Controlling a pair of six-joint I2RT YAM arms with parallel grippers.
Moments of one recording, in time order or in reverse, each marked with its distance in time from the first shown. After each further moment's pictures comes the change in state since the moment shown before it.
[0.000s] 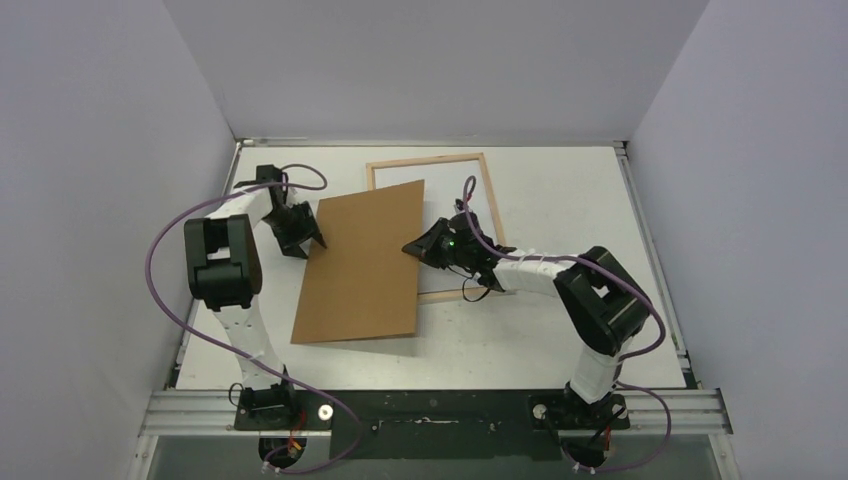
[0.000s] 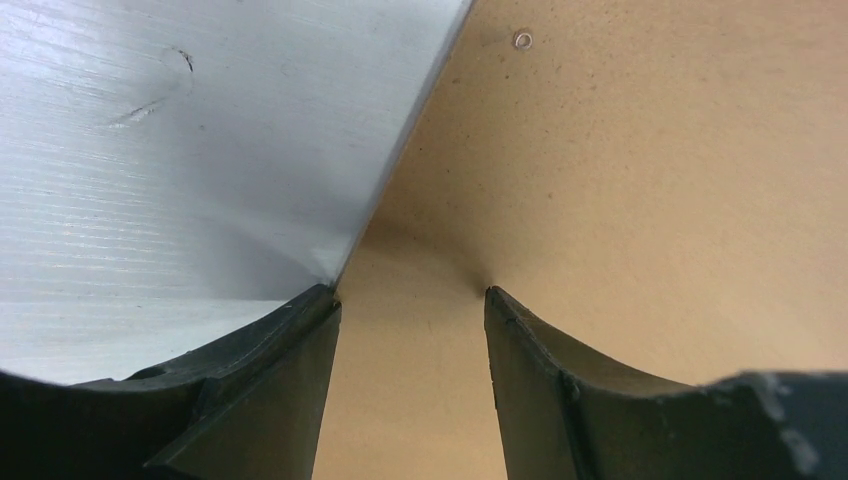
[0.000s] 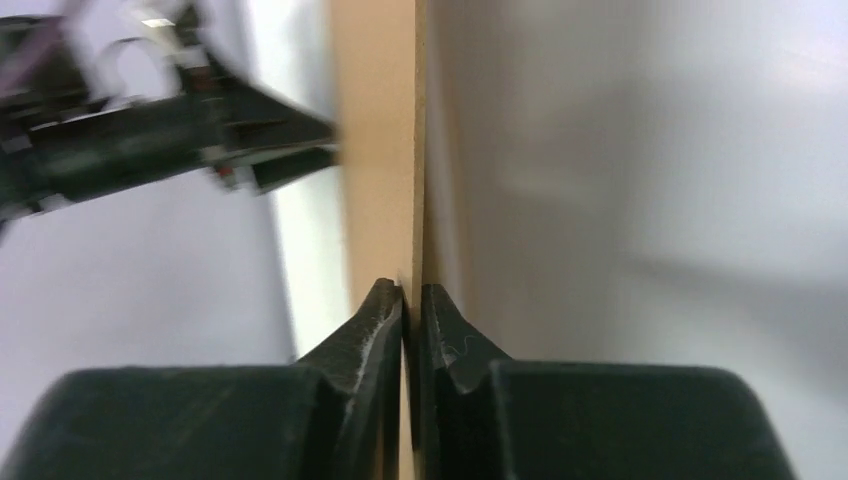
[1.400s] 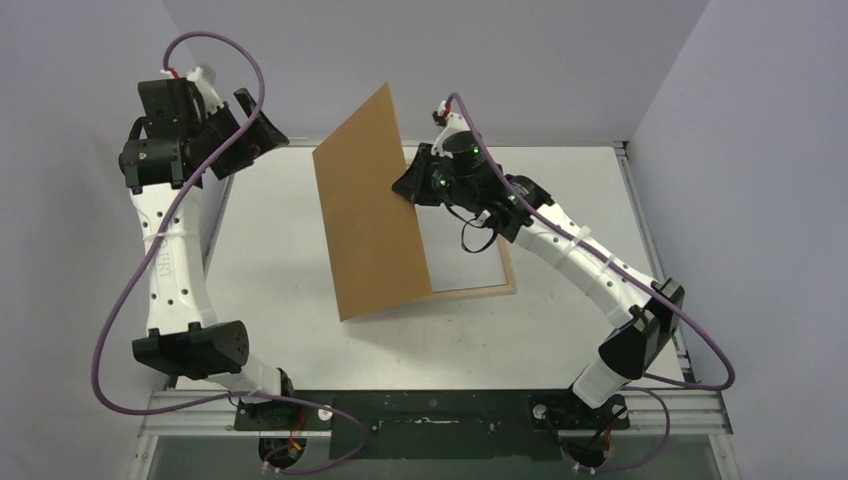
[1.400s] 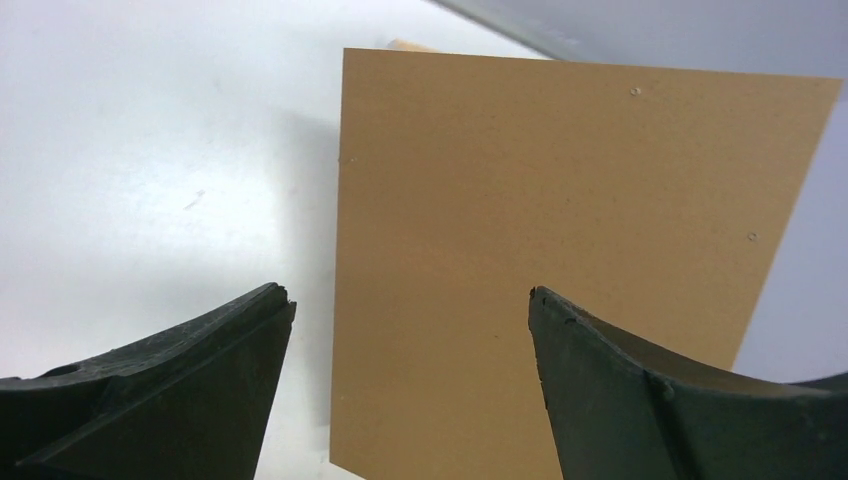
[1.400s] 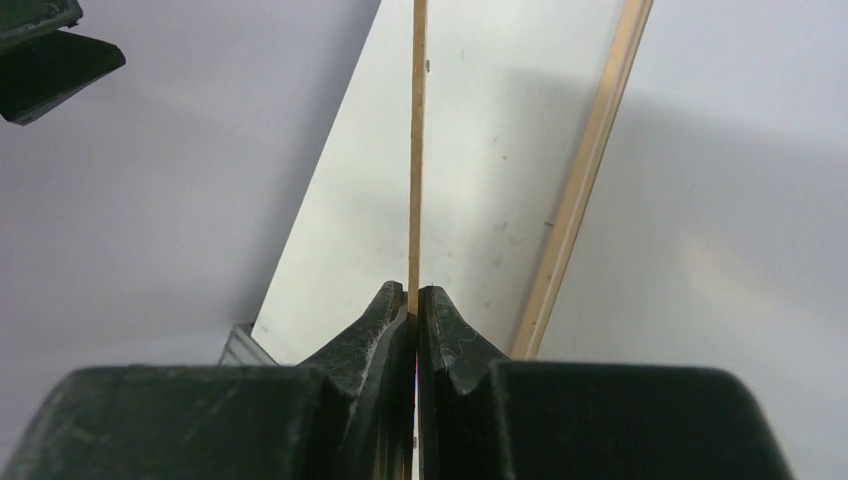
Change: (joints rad) left arm 0.061 -0.467 0.606 -0.350 0.021 -0.024; right arm 0.085 -0.181 0.741 -0.737 0.080 -0.455
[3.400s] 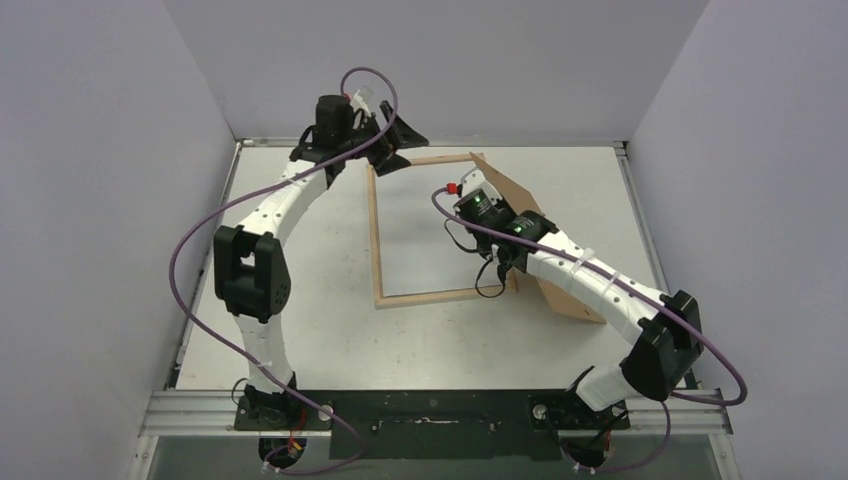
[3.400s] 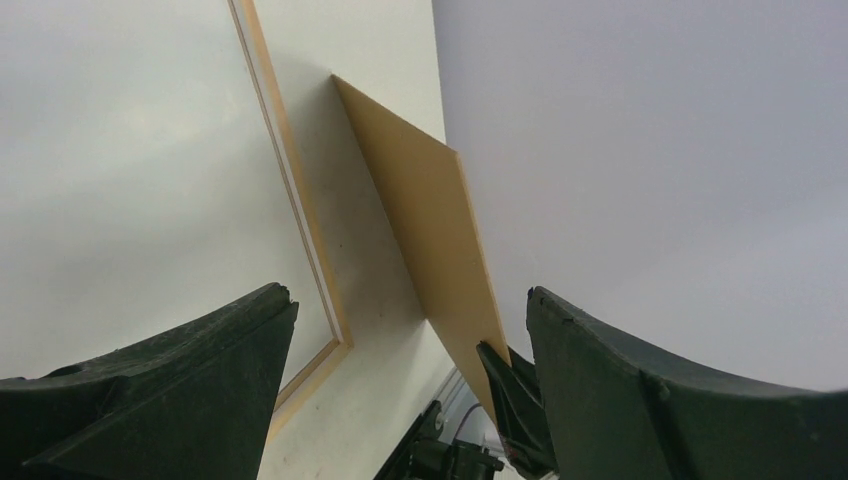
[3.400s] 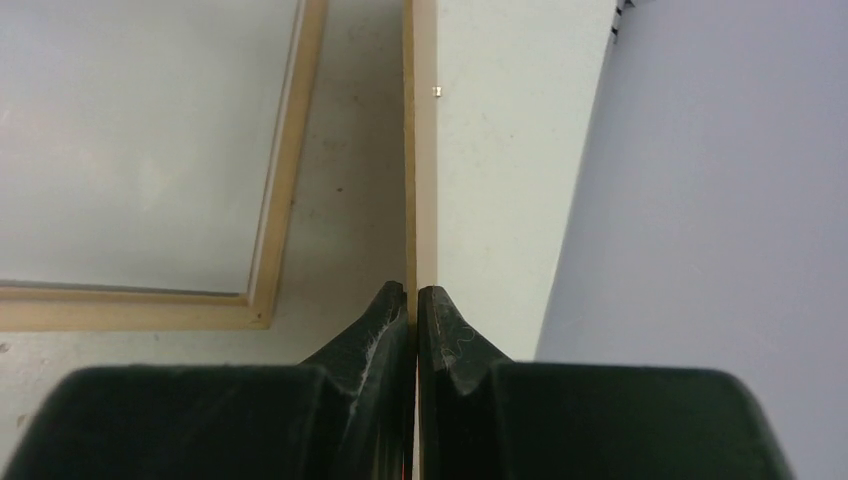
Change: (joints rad) left arm -0.431 0.366 -0.274 0.903 0.359 -0.554; right arm -0.035 -0.135 -0.328 -0.351 0.839 -0.787
